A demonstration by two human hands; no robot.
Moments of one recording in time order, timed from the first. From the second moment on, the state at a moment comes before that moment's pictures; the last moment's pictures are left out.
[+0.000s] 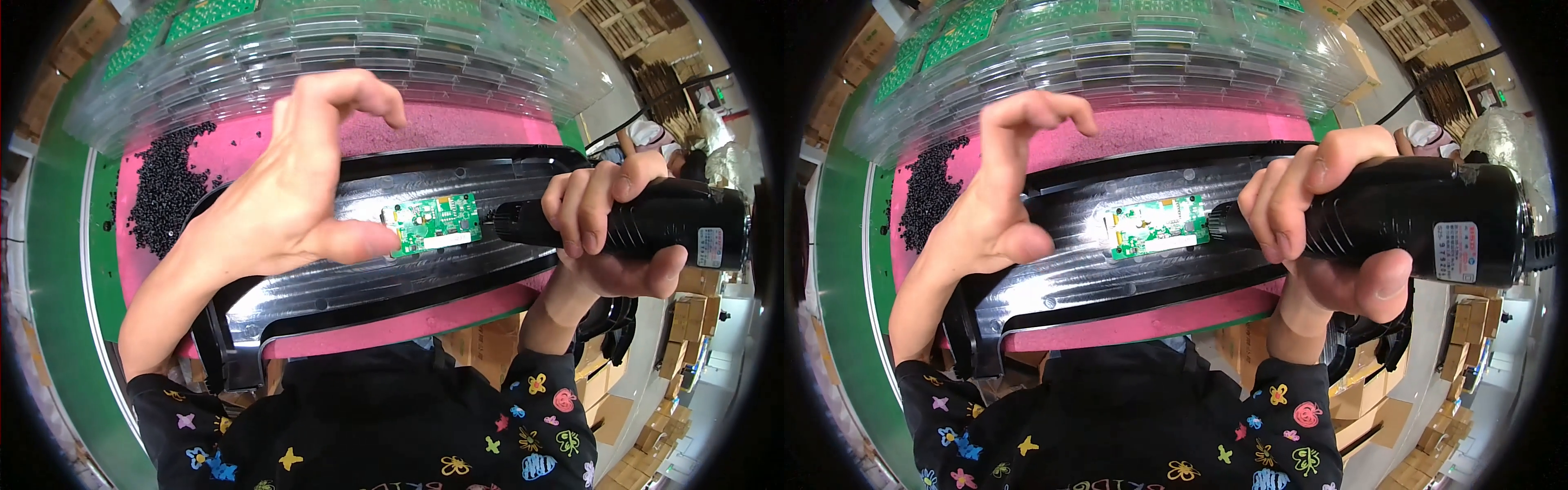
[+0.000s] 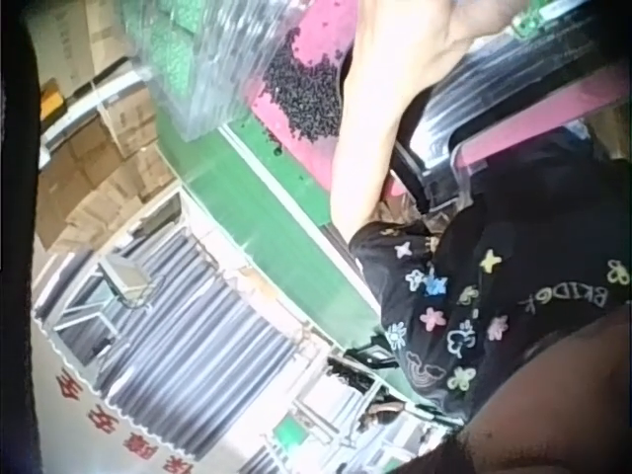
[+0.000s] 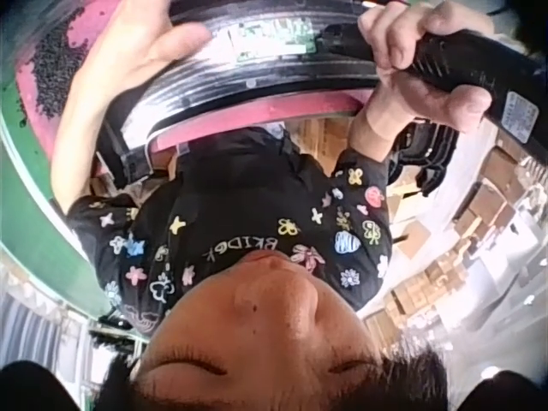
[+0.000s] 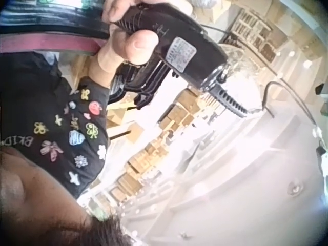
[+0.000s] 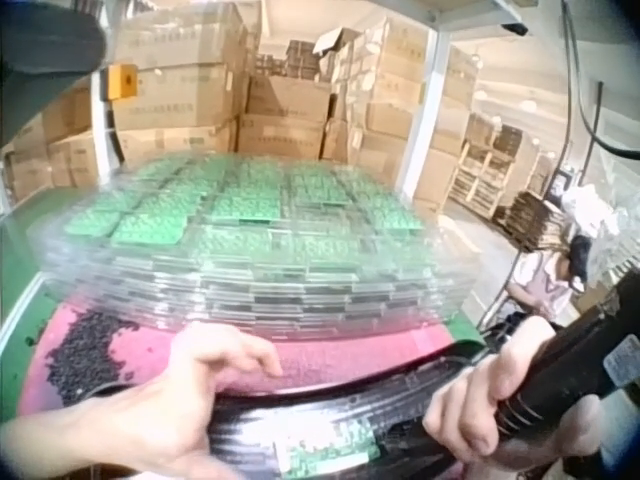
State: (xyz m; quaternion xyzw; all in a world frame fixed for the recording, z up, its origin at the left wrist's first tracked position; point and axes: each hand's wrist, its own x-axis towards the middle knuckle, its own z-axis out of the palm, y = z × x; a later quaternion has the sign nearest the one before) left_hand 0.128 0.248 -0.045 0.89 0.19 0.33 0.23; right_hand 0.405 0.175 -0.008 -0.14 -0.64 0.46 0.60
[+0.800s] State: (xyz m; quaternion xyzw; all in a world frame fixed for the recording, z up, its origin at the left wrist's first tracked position) left_hand 0.050 0.229 0.038 0.82 0.13 0.54 -0.09; right_hand 0.392 0.171 -0.021 -0.26 -0.47 0.48 0.69
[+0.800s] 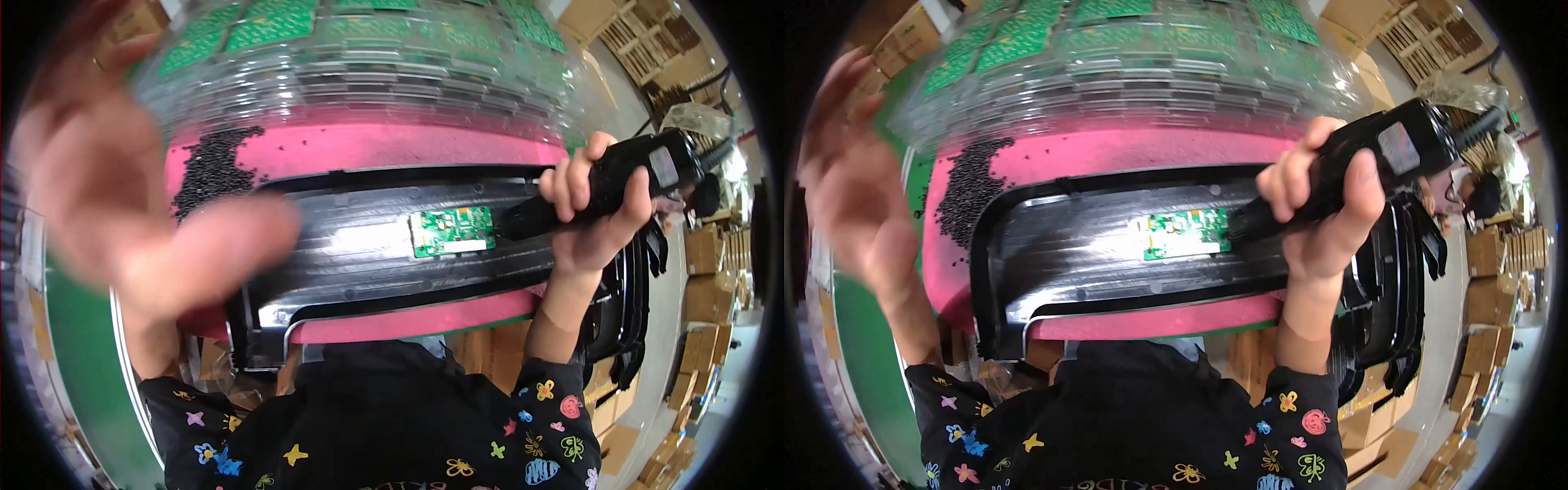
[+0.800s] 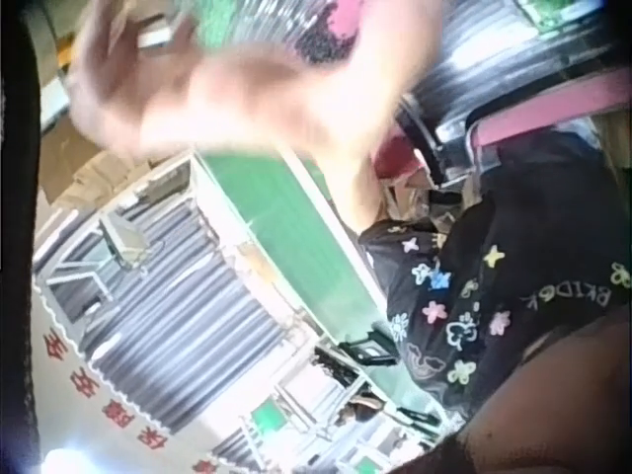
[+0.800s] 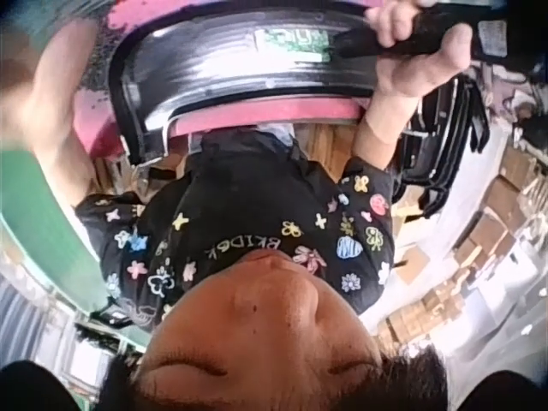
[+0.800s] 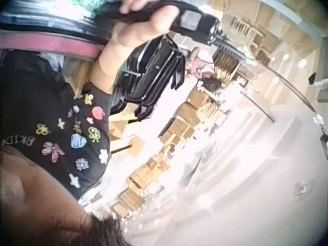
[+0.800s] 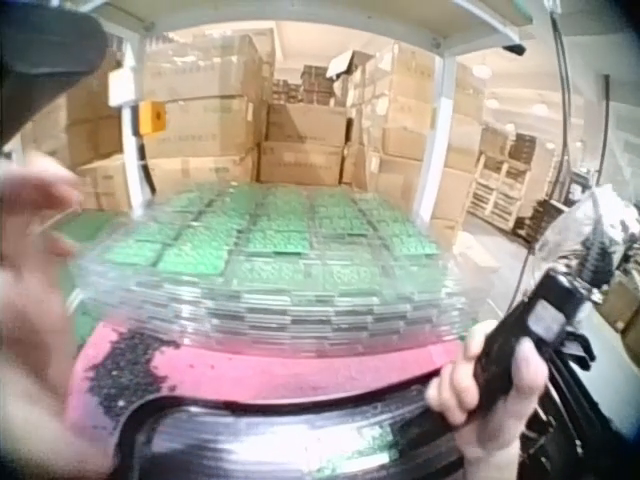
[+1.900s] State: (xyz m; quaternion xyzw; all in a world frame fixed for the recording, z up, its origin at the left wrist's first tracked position) left_hand -0.004 0.125 0.084 0.77 0.22 0.59 -0.13; right_hand 0.290 0.114 0.111 -0.19 -0.90 -0.04 0.39
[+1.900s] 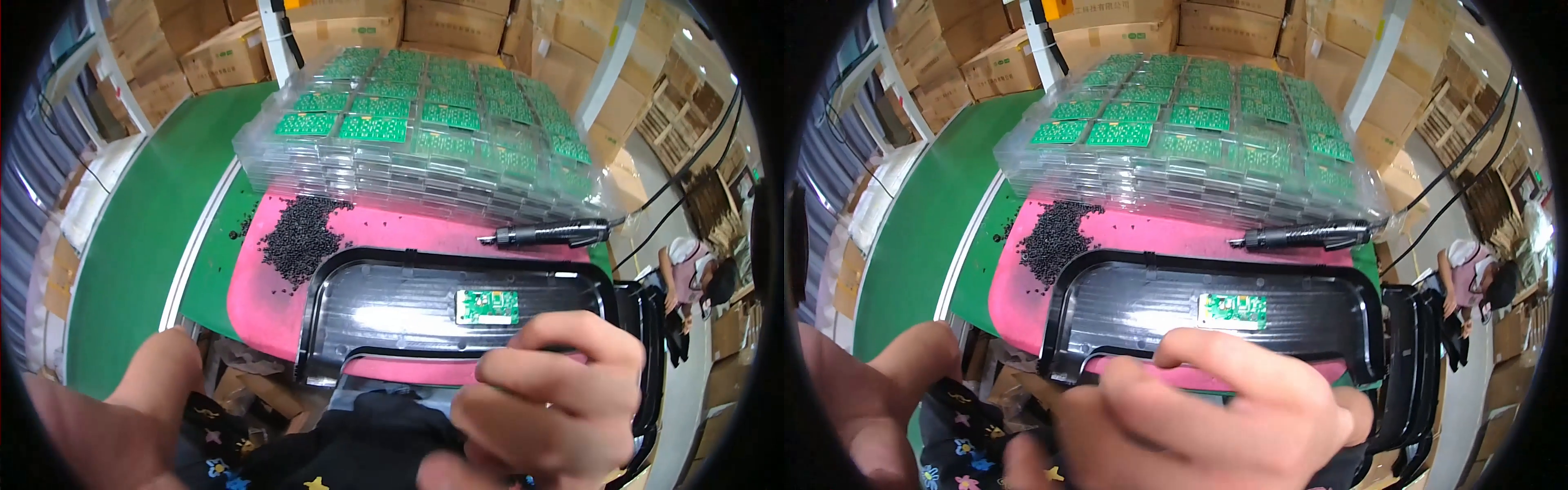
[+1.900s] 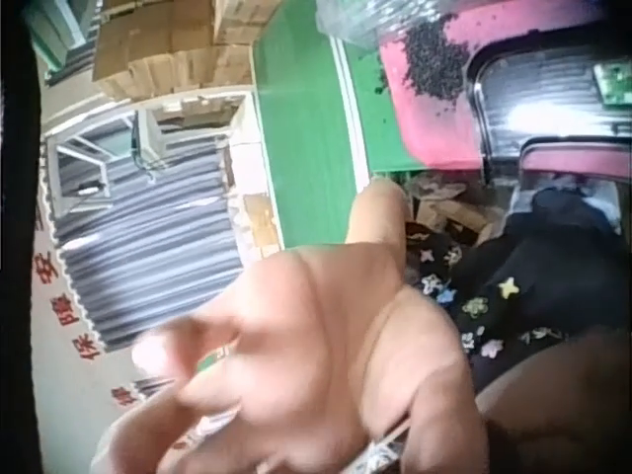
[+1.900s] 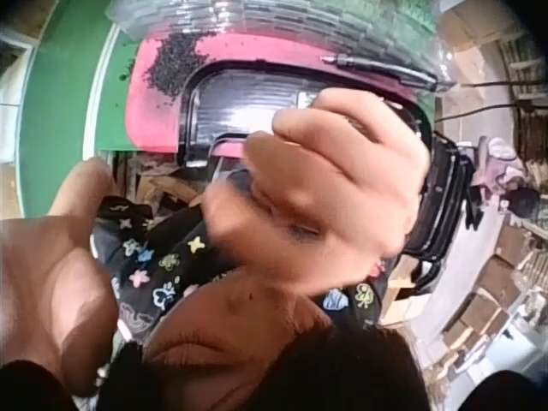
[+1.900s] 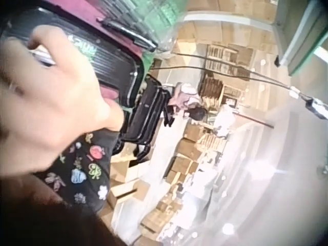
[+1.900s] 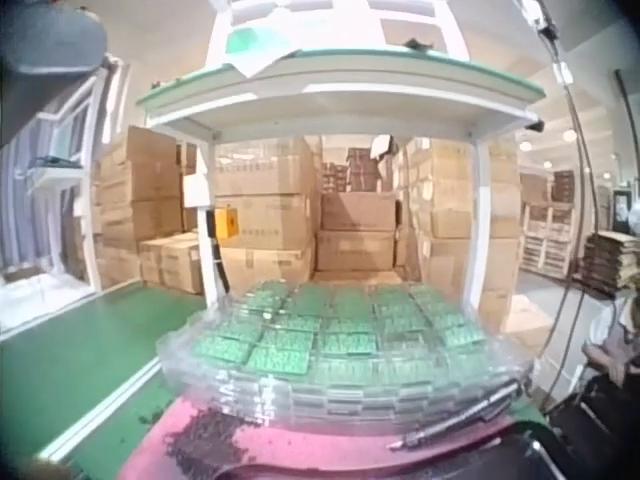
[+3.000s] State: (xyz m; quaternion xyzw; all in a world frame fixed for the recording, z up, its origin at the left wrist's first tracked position) left_hand -0.089 -0.011 -0.139 0.07 0.04 0.88 0.46; right_hand 0.740 0.046 -0.096 -0.89 -0.39 -0.13 0.18
